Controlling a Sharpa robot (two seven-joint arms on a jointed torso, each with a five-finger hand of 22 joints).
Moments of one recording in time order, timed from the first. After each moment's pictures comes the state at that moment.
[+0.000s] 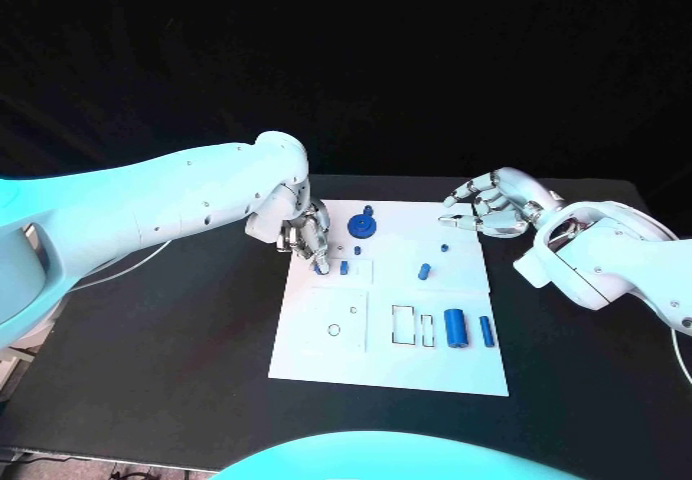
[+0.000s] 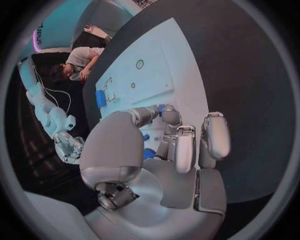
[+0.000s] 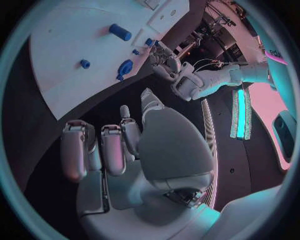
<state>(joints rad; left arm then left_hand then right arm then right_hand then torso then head) 1.40 -0.56 -0.13 1.15 -0.91 0.72 -0.61 1.15 -0.15 0.76 0.14 0.06 0.83 0.08 0.66 0.94 1.21 0.00 1.12 0.72 1.46 -0.05 1.56 1.31 0.07 1.35 0.06 1.40 1.28 1.33 -0.85 -0.16 1.55 -0.96 -0.42 -0.02 1.38 -0.11 0.05 0.29 0.13 0.88 0.15 0.23 0.40 1.38 0.07 1.33 1.31 1.46 -0.01 1.46 1.31 0.03 1.47 0.09 1.39 1.31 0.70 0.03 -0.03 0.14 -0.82</state>
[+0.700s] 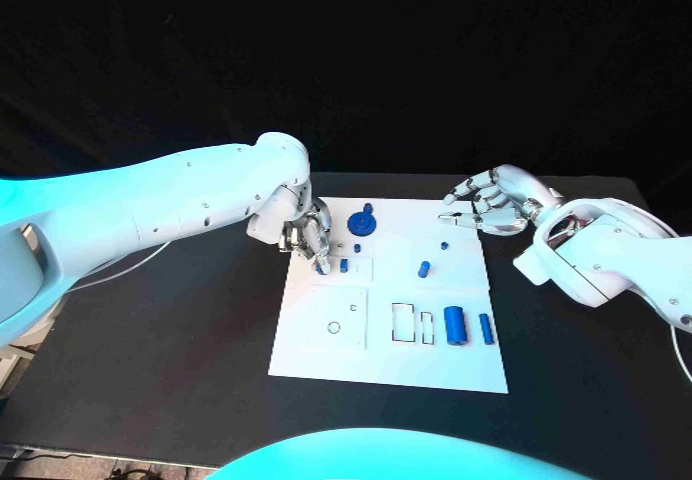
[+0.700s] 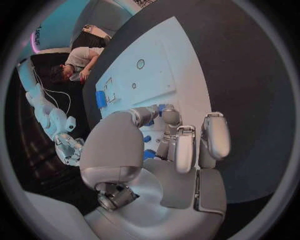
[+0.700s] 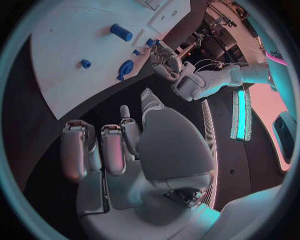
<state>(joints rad) 1.39 -0.57 -0.13 1.17 -0.92 0.69 -0.62 1.16 -0.15 0.76 0.14 0.06 0.84 0.08 0.65 0.94 1.21 0.01 1.12 0.72 1.47 -0.05 1.56 1.31 0.07 1.35 0.06 1.40 1.28 1.33 -0.85 -0.16 1.55 -0.97 -0.42 -0.02 1.38 -0.11 0.05 0.29 0.13 0.88 0.15 0.23 0.40 1.38 0.07 1.33 1.31 1.46 -0.01 1.46 1.31 0.03 1.47 0.09 1.39 1.31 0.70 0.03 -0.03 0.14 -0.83</state>
